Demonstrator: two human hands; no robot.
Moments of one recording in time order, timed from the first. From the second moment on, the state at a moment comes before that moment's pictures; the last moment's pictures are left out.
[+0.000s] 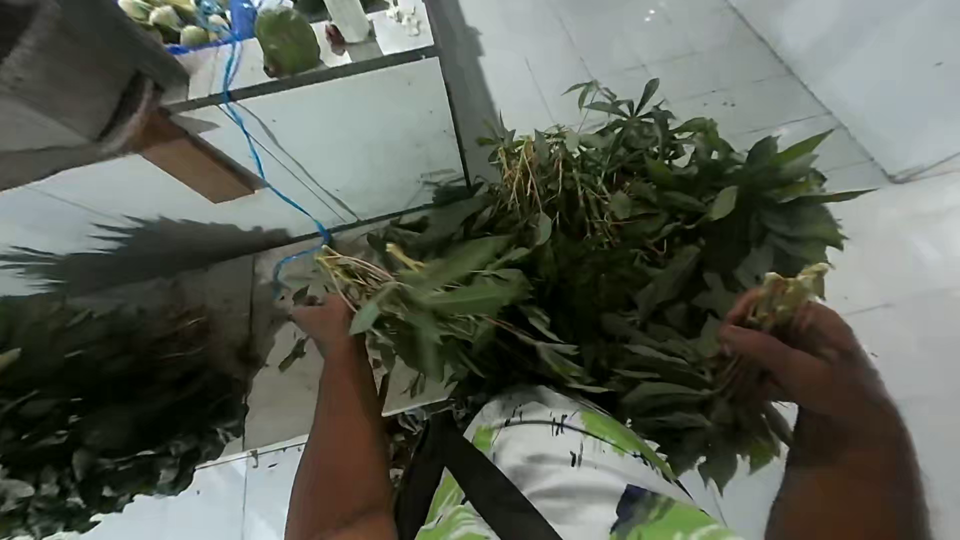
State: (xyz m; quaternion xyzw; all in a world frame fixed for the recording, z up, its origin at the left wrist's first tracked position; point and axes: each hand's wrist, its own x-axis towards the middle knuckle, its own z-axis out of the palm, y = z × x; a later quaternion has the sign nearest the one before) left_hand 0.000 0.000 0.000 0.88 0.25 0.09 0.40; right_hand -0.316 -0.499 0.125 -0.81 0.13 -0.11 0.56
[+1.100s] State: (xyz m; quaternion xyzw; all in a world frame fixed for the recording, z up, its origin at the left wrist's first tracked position) left_hand -0.047 0.004 0.133 0.97 -0.13 0.06 0.17; right_hand -0.273 -0.466 0.144 -0.84 0.04 -0.14 0.52
